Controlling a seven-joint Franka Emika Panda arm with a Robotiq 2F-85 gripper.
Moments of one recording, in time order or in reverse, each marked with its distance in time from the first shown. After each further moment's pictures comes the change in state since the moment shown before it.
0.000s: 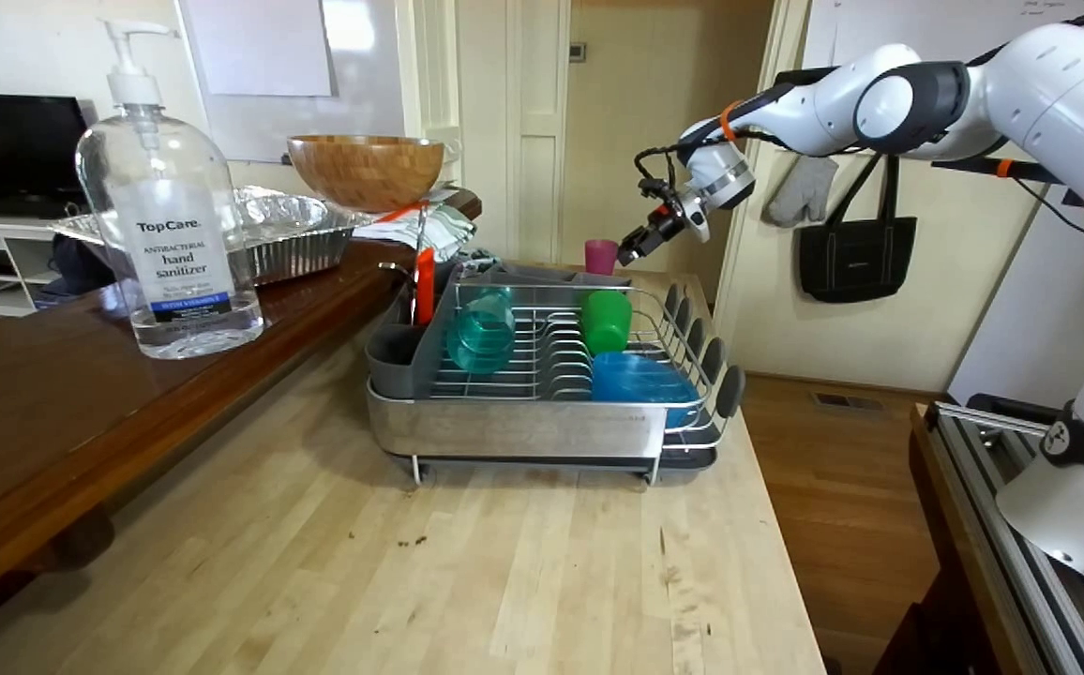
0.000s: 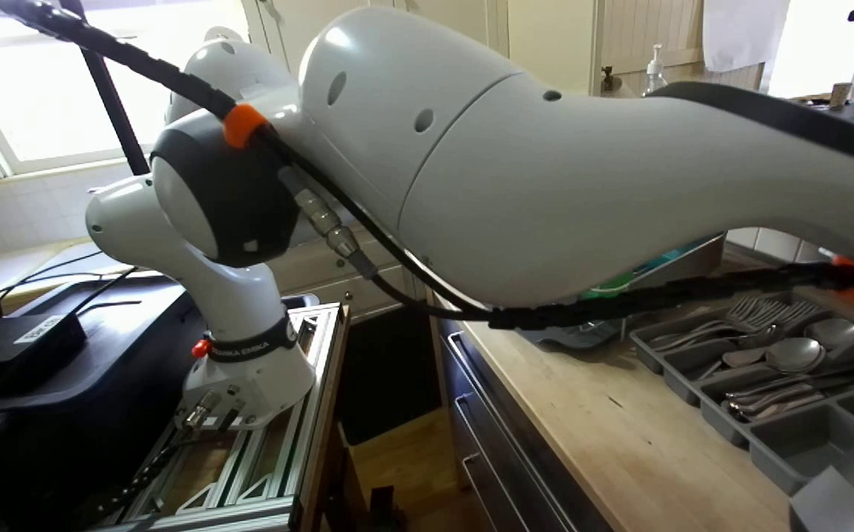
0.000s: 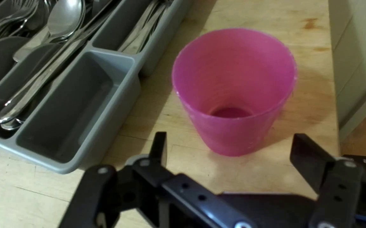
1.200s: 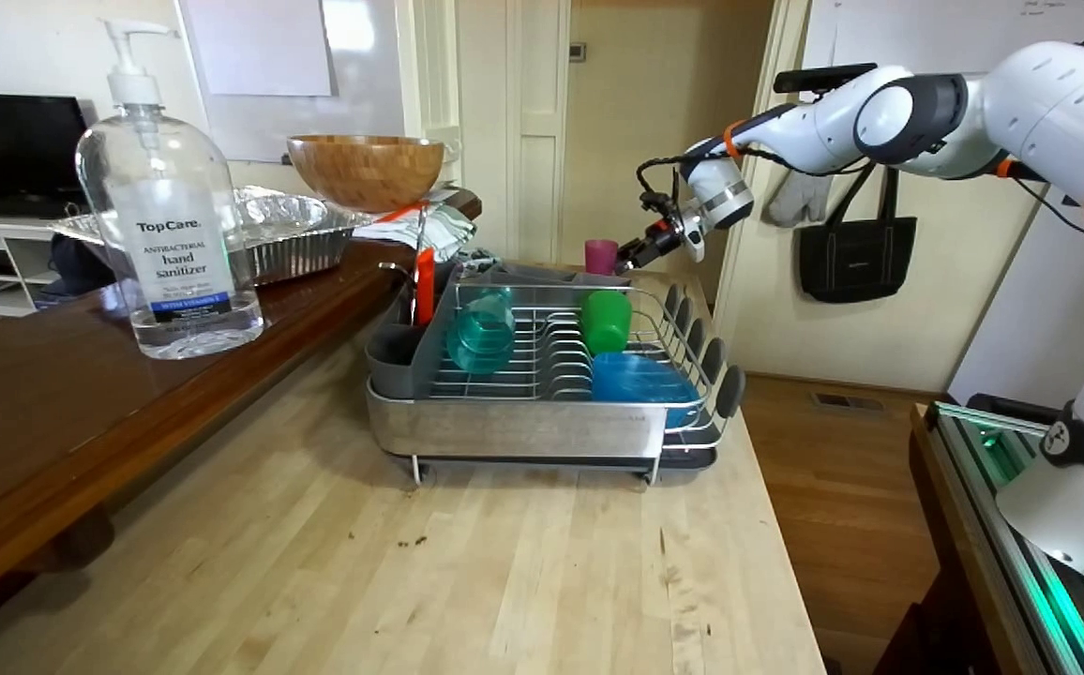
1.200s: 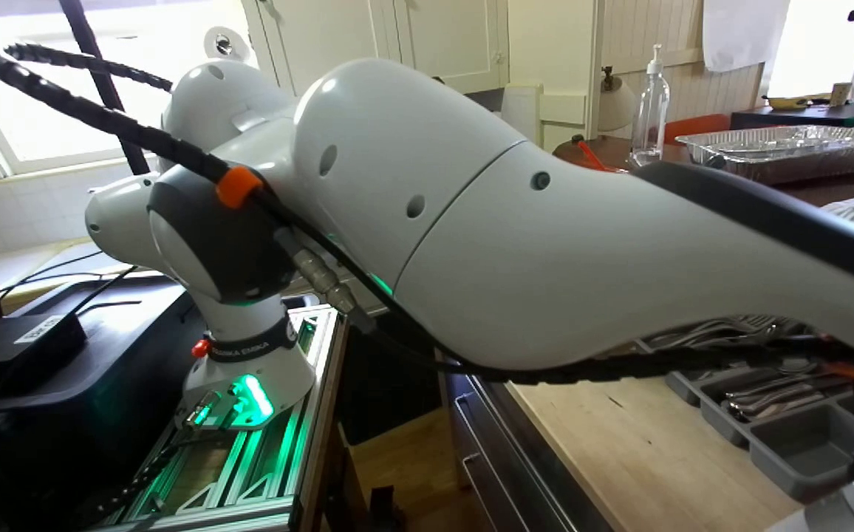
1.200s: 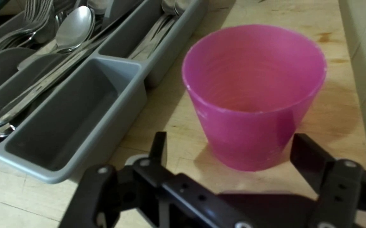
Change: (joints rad) arm -0.059 0.063 0.098 0.002 0.063 -0.001 -0.106
